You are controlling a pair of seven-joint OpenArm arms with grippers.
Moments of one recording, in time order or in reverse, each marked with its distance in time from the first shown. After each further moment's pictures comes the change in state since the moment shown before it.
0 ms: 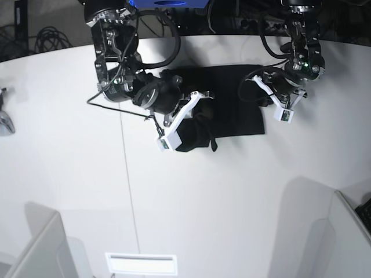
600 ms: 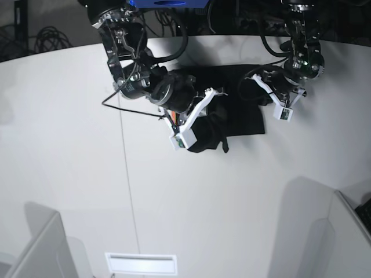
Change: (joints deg) left arm 0.6 0.0 0.5 0.2 -0.2 0.0 -0.4; right arm 0.3 0.6 -6.6 -4.0 -0.2 0.0 8.3
